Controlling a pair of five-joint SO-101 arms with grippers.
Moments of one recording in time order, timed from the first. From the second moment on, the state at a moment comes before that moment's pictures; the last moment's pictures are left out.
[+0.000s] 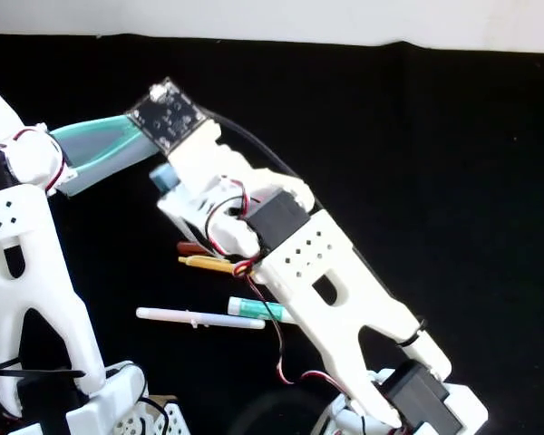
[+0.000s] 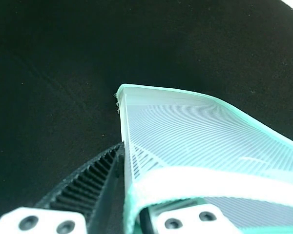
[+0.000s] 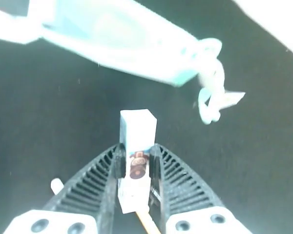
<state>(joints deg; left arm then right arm) -26.6 -17.9 5.9 76.2 19.1 -45.8 -13.8 -1.2 61.2 6.4</state>
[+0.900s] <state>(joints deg) -25.2 -17.9 5.9 76.2 19.1 -45.8 13.8 -48.4 60.7 -6.0</state>
